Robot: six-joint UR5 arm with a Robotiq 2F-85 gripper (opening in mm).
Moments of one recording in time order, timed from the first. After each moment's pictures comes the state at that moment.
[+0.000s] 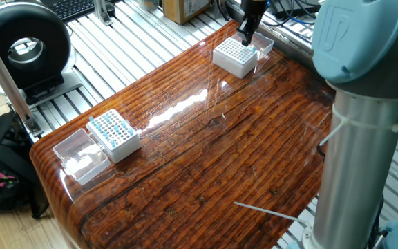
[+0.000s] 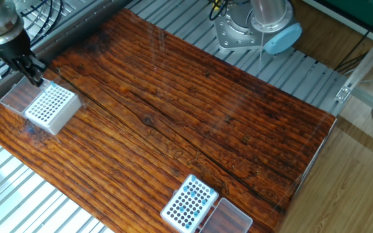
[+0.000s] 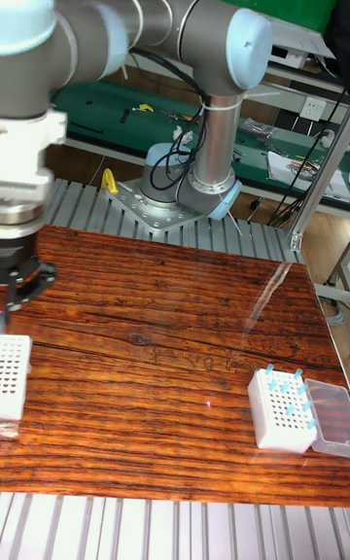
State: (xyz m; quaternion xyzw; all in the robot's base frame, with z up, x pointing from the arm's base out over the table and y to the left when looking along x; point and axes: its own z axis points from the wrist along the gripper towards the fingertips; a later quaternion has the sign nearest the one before) arm 0.655 -0.186 0.160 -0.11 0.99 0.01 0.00
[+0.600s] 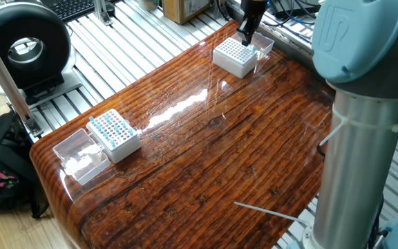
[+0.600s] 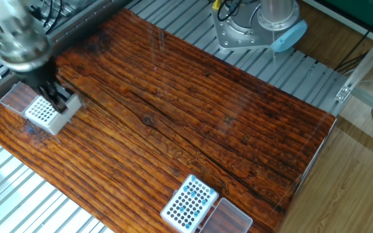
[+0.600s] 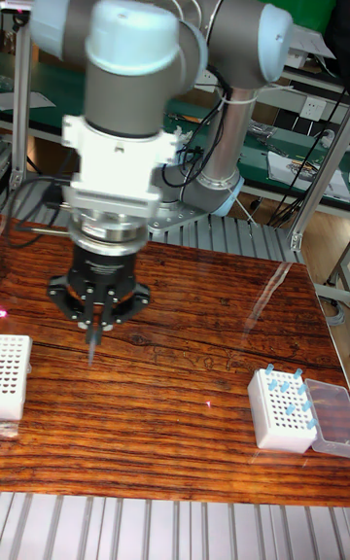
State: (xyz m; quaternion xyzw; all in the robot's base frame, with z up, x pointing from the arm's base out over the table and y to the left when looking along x) arm 0.663 -0.085 0.158 -0.03 1.00 0.02 0.02
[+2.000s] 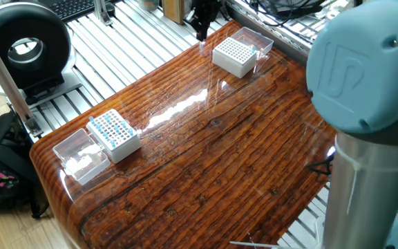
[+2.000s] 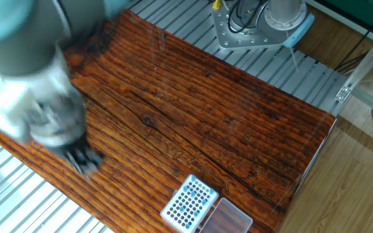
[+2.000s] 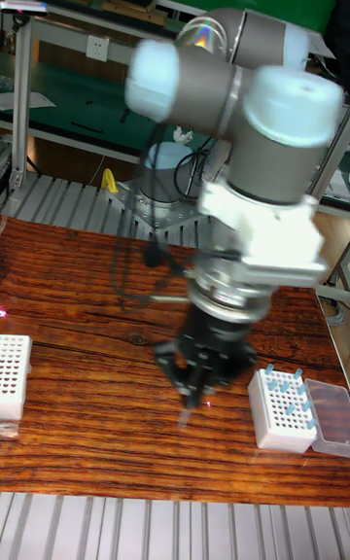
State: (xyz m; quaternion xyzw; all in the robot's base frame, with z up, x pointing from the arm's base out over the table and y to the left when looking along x) arm 0.734 0.073 0.147 -0.08 0.99 0.02 0.06
